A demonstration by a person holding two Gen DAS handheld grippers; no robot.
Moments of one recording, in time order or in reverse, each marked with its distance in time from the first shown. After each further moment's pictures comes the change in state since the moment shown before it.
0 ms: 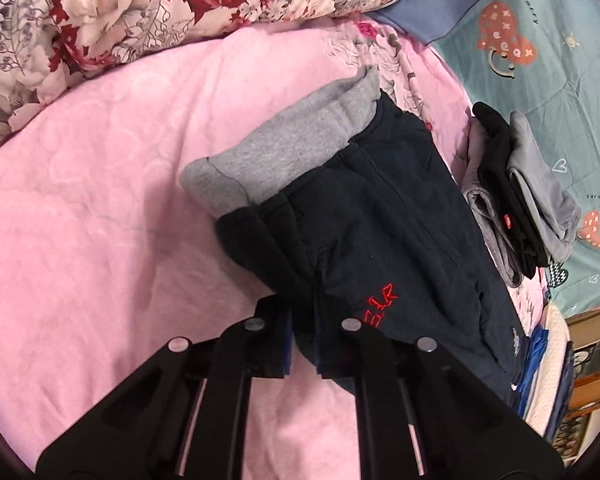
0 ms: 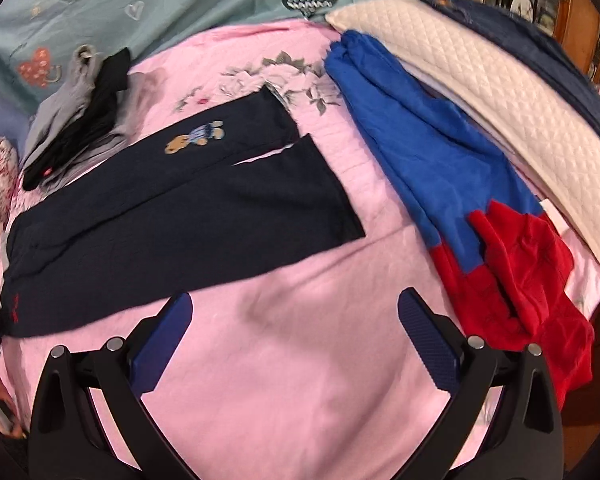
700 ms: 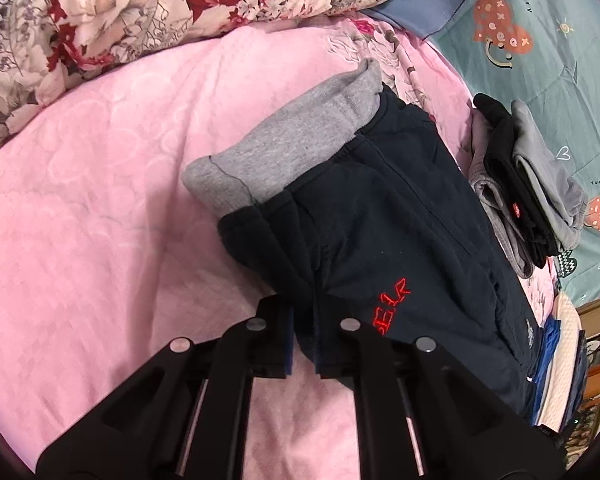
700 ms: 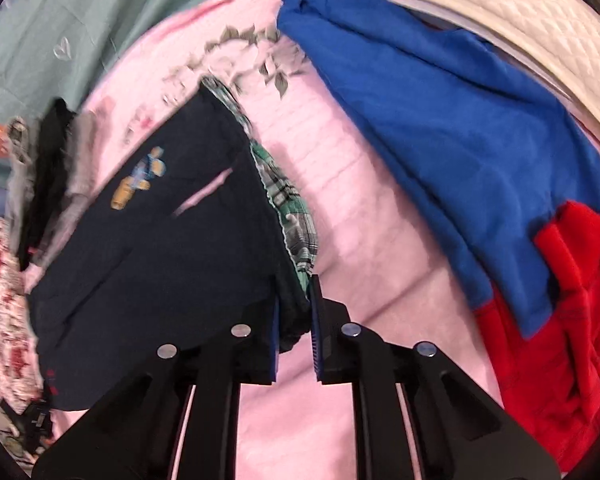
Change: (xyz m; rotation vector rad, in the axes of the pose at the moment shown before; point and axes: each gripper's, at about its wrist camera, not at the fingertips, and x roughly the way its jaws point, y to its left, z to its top) left arm 0.003 0.007 0.000 0.031 -0.017 0.027; right arm 0.072 -0.051 0.043 0.226 0.097 0.164
